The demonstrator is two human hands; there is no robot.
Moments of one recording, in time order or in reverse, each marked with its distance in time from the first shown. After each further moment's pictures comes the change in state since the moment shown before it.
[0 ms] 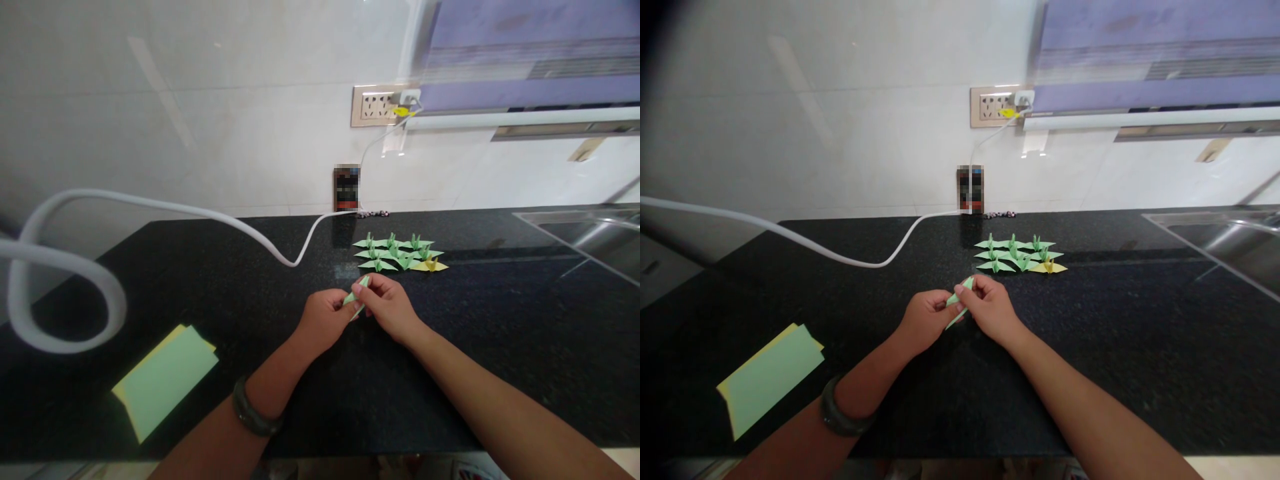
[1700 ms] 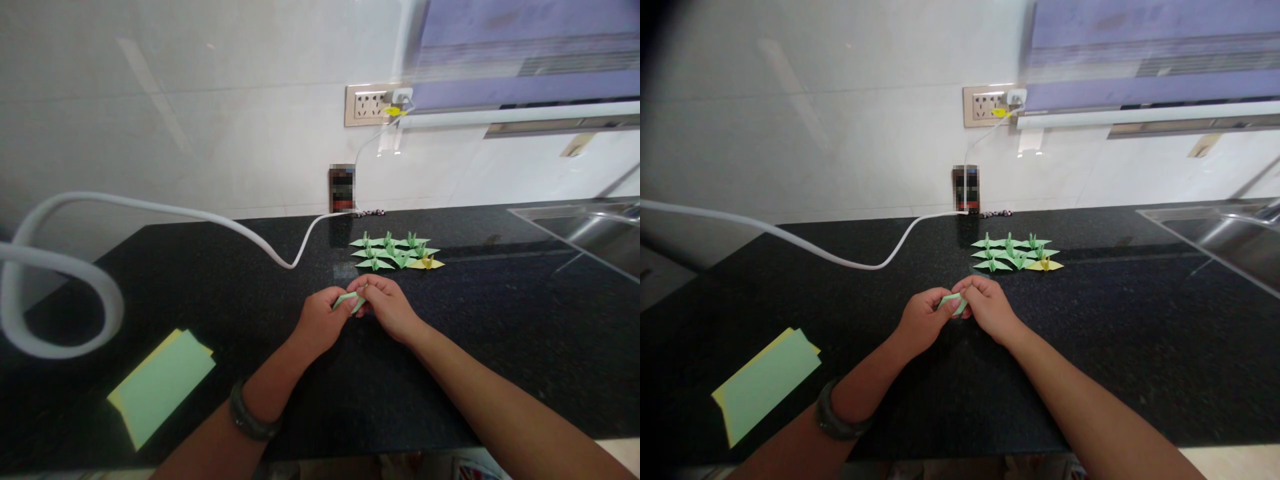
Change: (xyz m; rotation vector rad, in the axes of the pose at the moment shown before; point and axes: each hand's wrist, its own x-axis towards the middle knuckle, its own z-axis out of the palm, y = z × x) left_hand -0.002 0.008 -0.002 0.100 0.023 0.039; right_hand 0.001 -0.006 -0.002 0.114 -0.026 0.156
